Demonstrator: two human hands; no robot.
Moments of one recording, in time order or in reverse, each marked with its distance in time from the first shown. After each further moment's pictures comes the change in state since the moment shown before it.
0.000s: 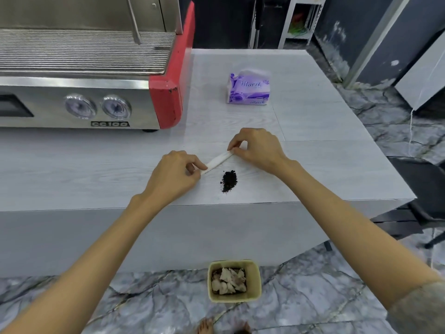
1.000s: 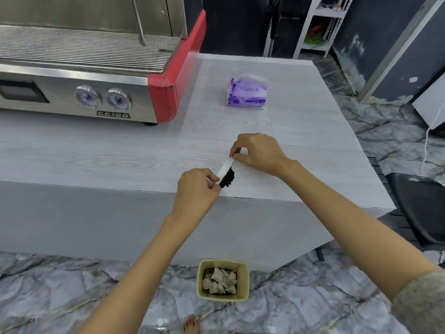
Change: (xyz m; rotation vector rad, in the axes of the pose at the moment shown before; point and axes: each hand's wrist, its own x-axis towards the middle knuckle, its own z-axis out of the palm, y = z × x) left_hand -0.045 0.077 0.047 -0.158 0.160 -0.257; right_hand -0.017 0.026 -0.020 -0.140 -0.086 -0.247
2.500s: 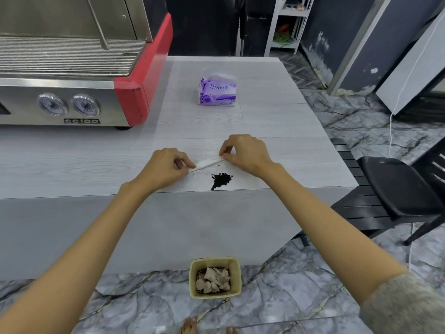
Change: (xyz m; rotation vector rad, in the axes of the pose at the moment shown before) left_hand 0.051 -0.013 -0.023 0.170 -0.229 0.314; right_hand -0.037 -0.003 -0.007 0.124 0.054 0.279
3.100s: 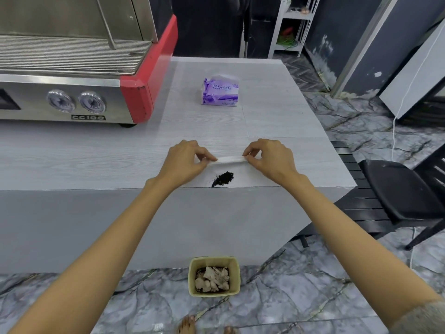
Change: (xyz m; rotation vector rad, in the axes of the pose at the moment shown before) left_hand 0.004 0.030 0.018 0.002 0.116 0.092; right_hand -0.035 0.029 -0.013 0.021 0.104 0.122
